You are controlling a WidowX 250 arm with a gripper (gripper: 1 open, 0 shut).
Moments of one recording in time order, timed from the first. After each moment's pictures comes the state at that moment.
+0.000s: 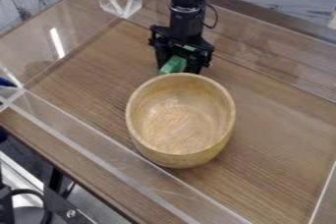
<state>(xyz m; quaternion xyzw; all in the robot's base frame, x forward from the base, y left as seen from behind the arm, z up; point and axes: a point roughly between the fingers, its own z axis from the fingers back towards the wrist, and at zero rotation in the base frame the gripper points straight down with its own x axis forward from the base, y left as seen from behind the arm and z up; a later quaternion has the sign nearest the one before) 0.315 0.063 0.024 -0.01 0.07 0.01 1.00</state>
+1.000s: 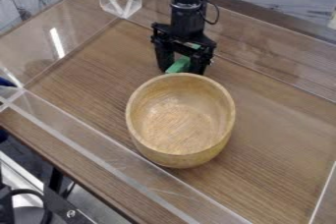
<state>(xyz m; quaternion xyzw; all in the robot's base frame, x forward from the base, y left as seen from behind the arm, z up) 0.318 0.063 0.029 -0.02 0.07 0.01 1.00</state>
